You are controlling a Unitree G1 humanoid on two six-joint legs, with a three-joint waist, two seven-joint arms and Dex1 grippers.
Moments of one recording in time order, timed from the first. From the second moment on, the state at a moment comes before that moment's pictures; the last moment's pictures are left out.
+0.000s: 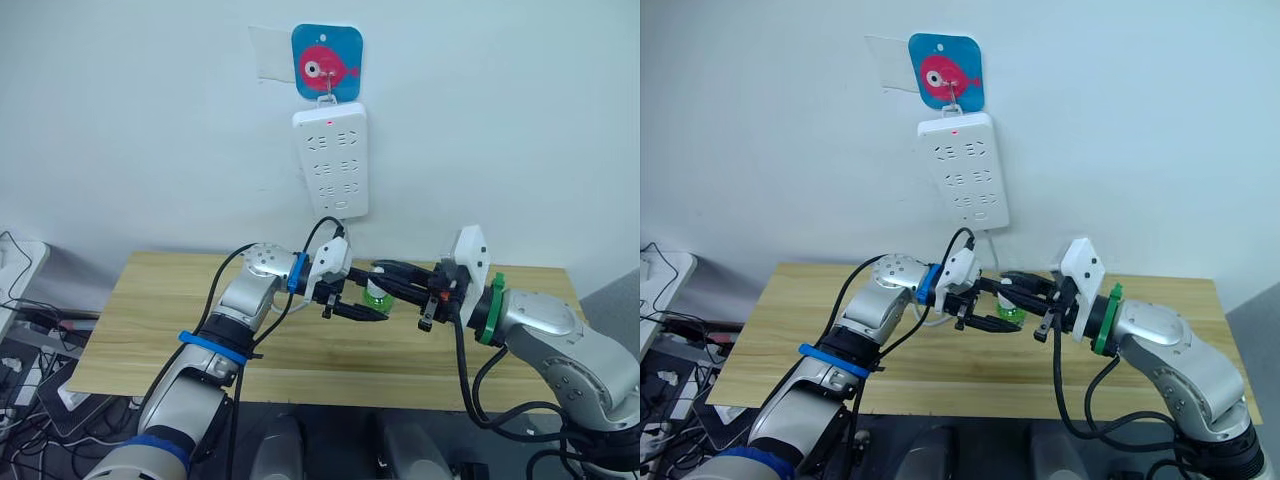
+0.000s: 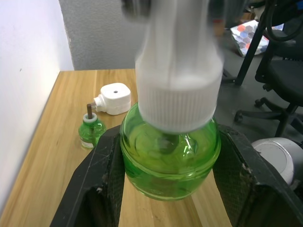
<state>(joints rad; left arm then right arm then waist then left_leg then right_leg) -0.70 0.31 -0.30 0.40 -0.26 0.02 -1.46 -0.28 -0.55 0.01 -0.71 0.73 0.73 0.55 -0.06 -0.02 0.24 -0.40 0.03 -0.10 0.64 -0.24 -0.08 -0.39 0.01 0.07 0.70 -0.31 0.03</state>
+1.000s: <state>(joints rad) -0.62 0.43 -0.25 0.35 -0.24 0.07 -1.40 -0.19 -0.19 0.05 0.33 0.12 -0.10 0.20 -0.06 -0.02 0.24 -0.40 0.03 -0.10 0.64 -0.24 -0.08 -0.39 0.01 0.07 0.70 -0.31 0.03</state>
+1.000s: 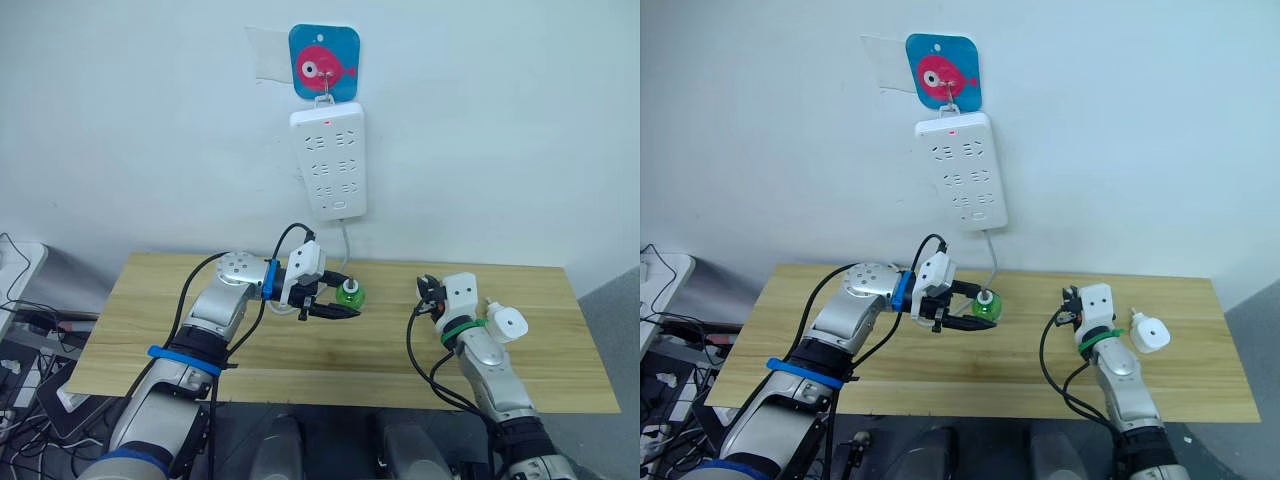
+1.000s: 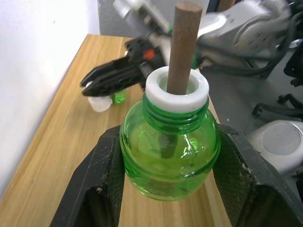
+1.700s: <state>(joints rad) -0.60 0.43 -0.25 0.32 -0.24 0.08 -1.40 -0.23 -0.15 -0.01 0.52 0.07 -0.21 0.17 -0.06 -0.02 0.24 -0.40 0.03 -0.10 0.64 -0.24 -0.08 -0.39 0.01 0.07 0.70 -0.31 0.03</state>
